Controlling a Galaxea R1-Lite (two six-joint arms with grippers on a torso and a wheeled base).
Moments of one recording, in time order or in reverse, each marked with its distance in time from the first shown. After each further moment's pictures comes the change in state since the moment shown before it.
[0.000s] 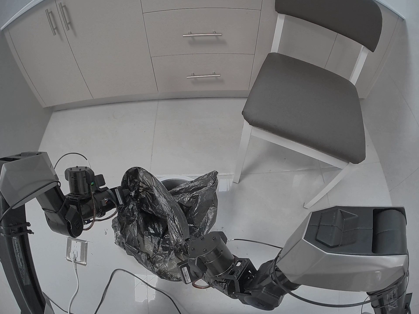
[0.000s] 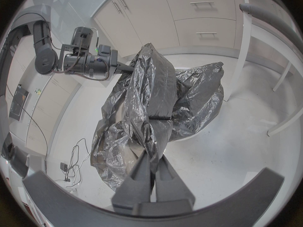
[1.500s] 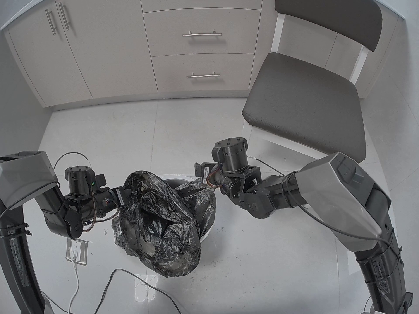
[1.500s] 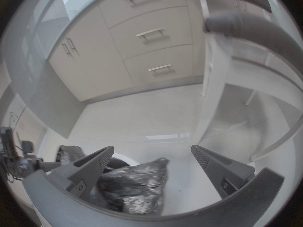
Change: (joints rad) left arm -0.022 -0.031 0.031 -0.010 0.000 -0.013; right arm -0.321 0.138 -0.729 0.346 -0.108 -0.001
